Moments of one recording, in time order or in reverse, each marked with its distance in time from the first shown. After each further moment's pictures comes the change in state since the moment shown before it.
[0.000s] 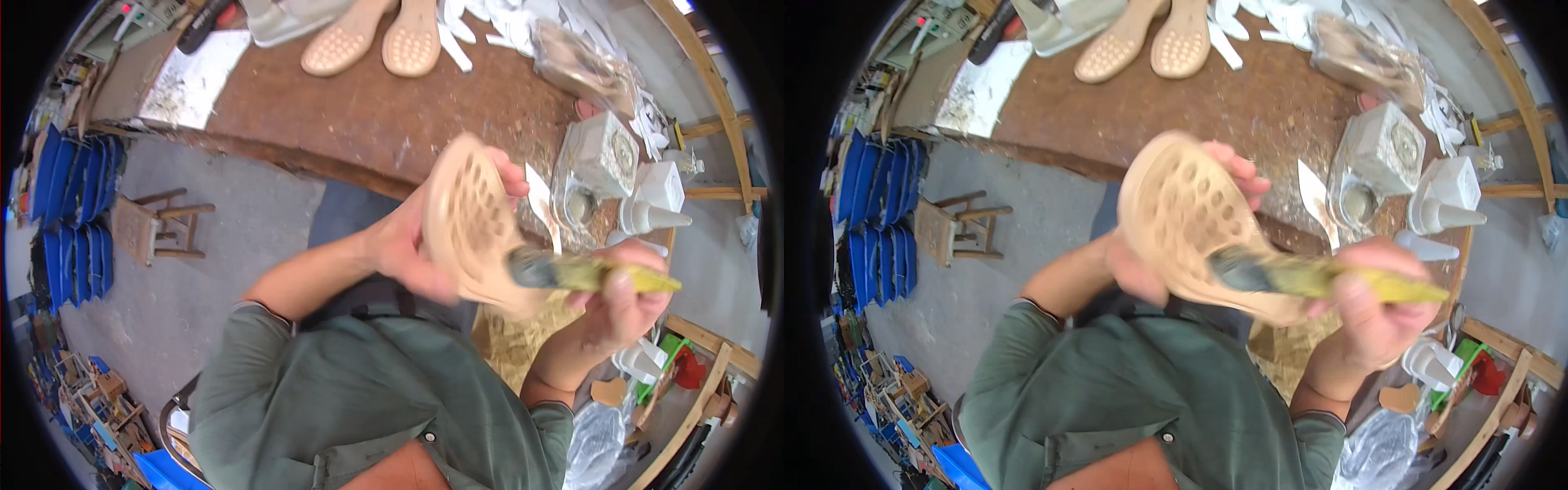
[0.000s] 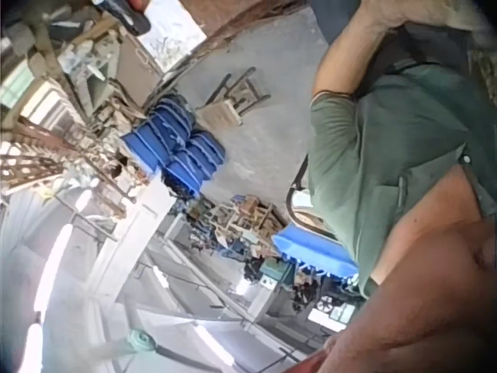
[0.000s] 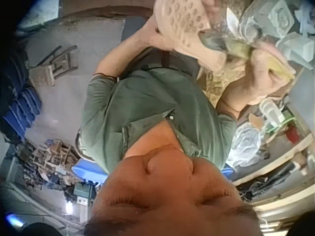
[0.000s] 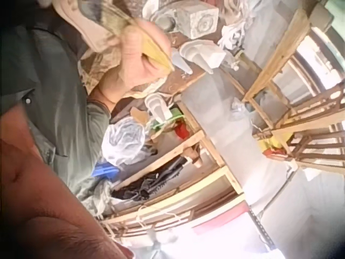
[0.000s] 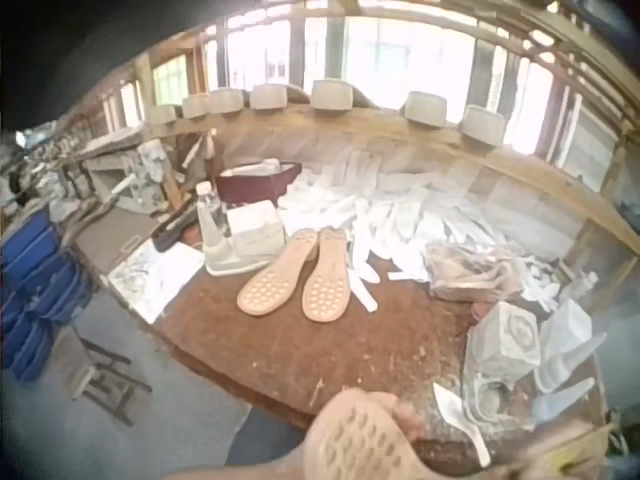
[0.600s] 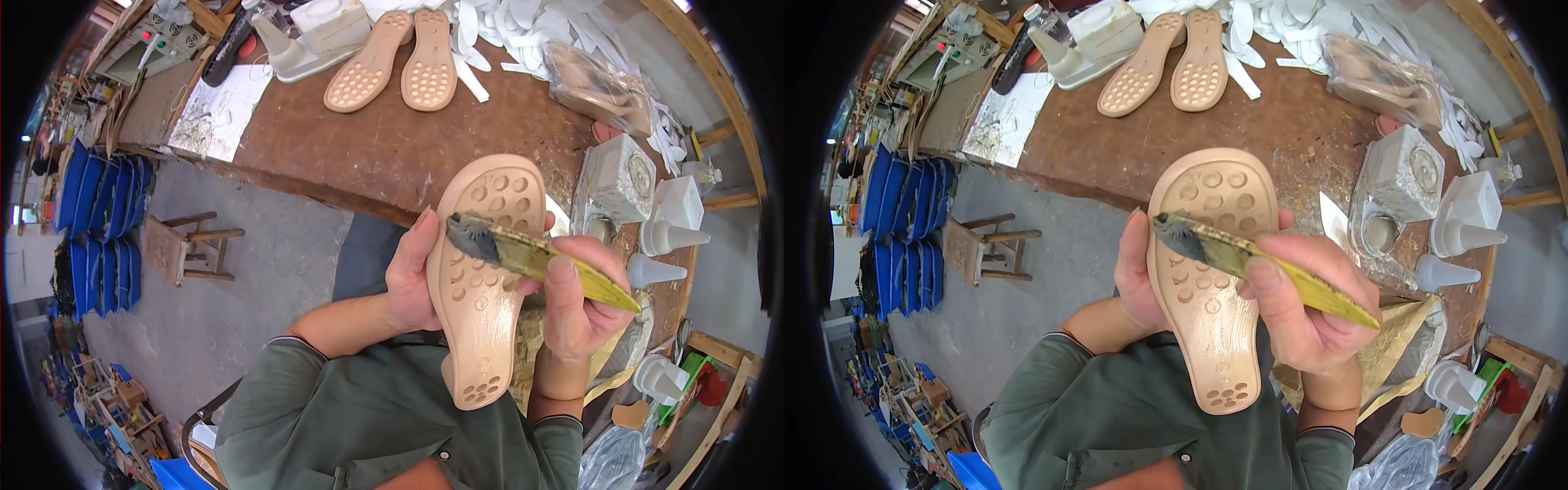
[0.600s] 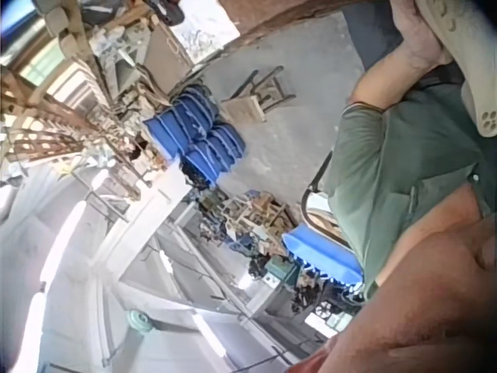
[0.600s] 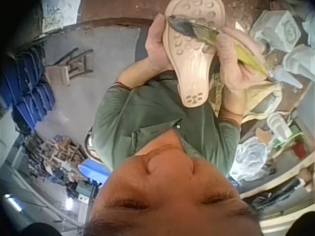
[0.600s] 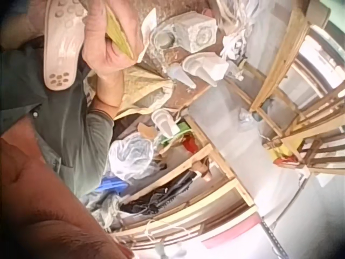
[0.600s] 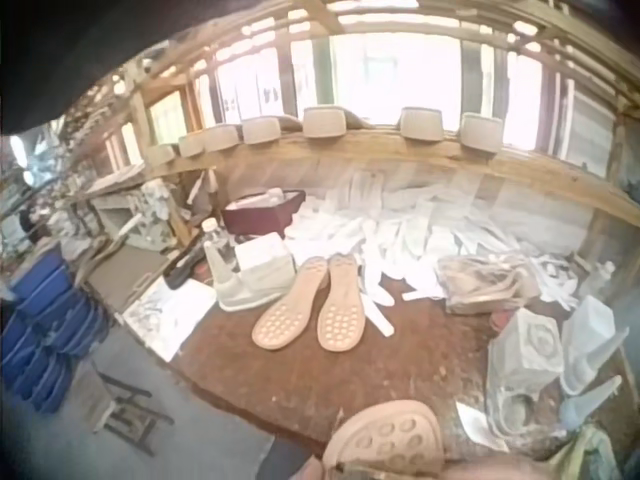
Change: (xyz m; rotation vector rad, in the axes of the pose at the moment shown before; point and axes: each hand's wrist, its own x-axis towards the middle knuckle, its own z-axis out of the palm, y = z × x) left_hand 0.007 0.008 0.037 -0.422 0.427 -0.141; right_hand 0.015 0.017 0.060 0.115 0.173 0.198
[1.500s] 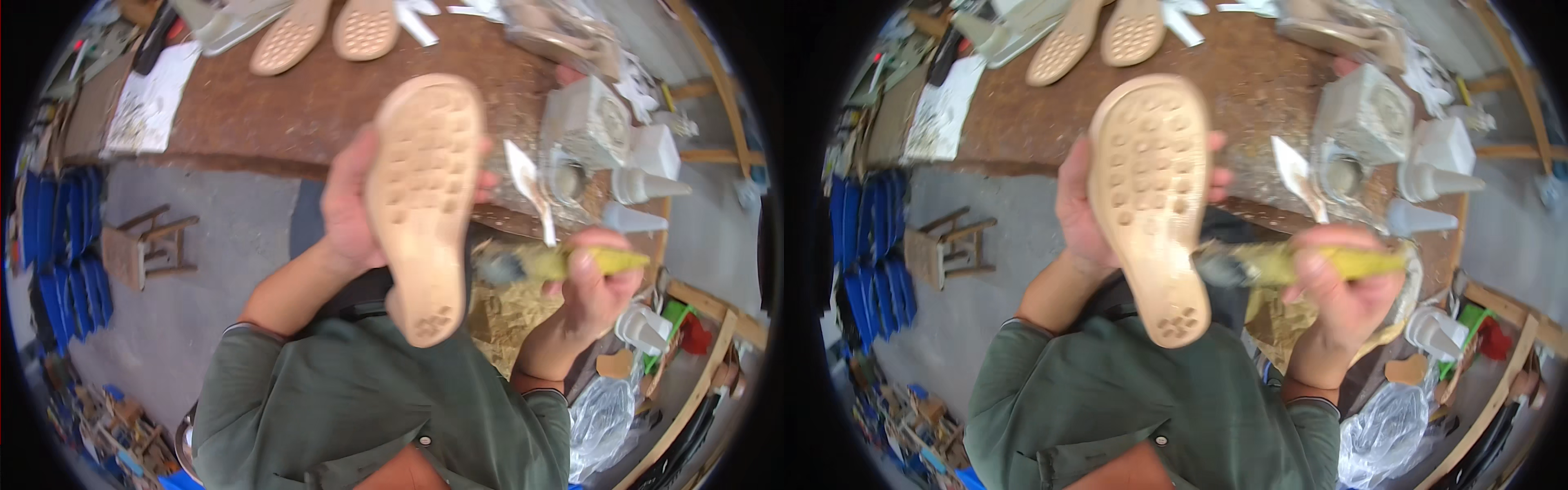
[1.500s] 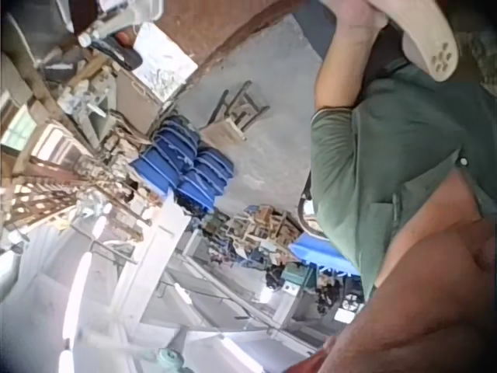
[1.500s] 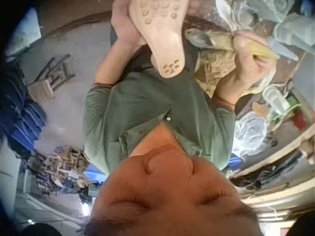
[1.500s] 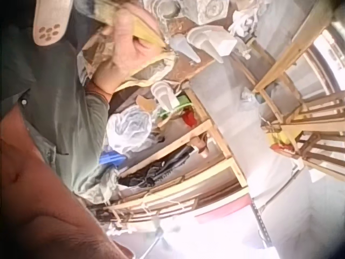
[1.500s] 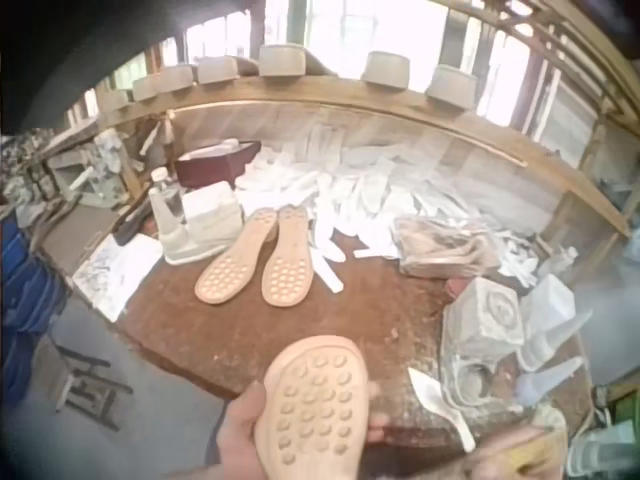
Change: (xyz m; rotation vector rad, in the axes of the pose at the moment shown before) left_hand 0.027 0.009 -0.032 0.071 -0.016 -0.085; right_hand -0.028 0.001 -0.070 -0.029 0.102 0.216
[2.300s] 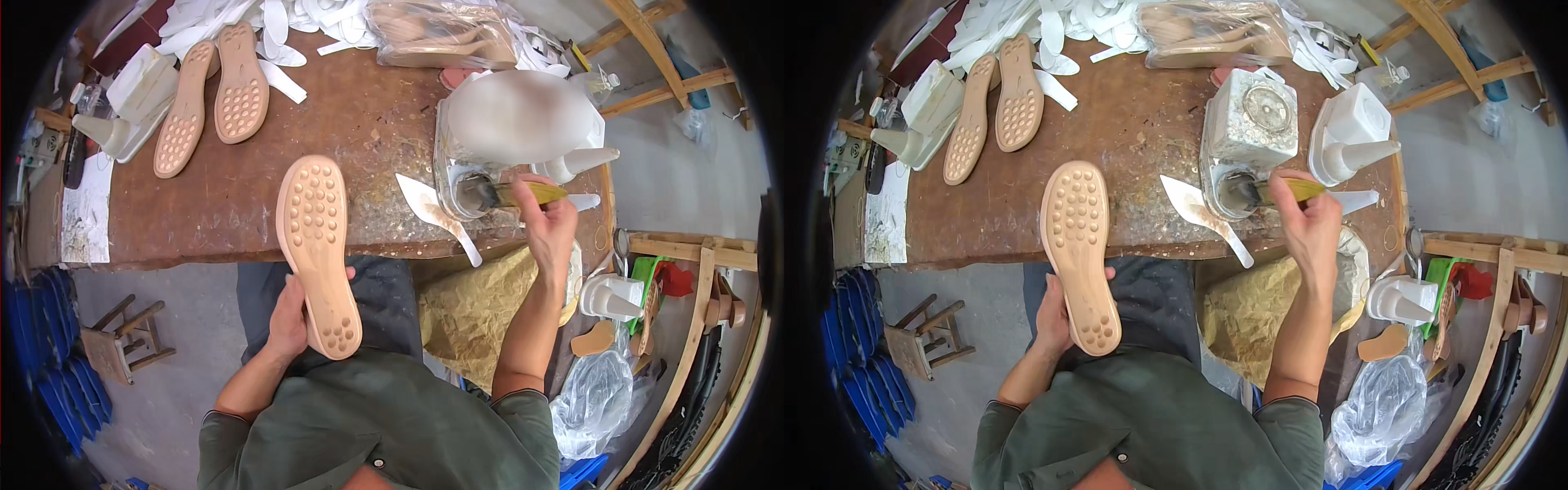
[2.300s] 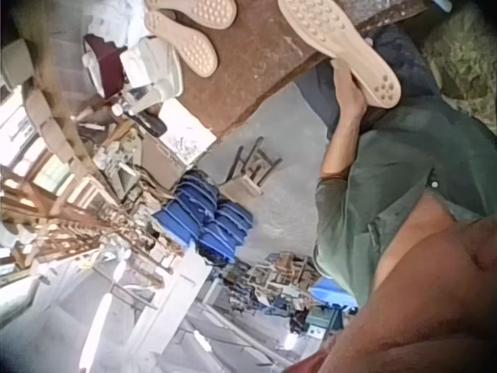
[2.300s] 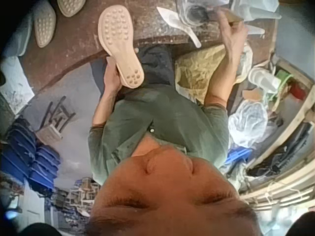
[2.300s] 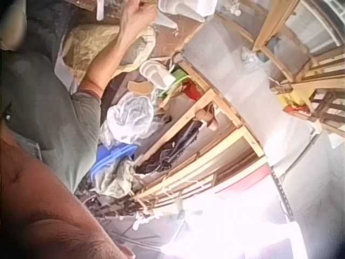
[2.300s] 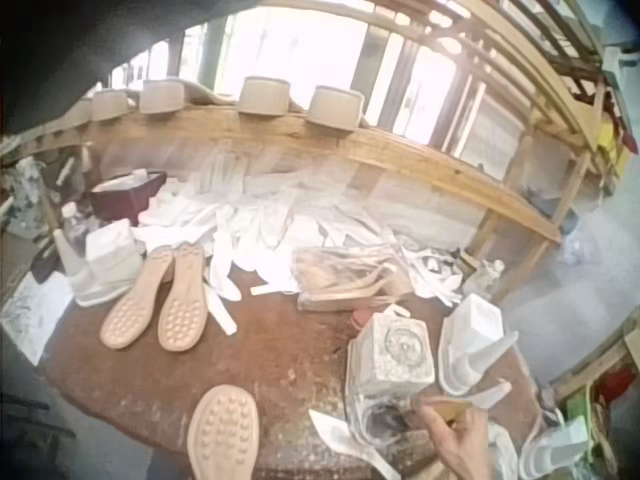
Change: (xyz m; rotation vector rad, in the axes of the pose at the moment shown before) left_hand -0.047 -0.044 -0.062 0.428 0.290 -0.221; right_hand 0.067 0.057 -0.101 -0.632 0.295 0.104
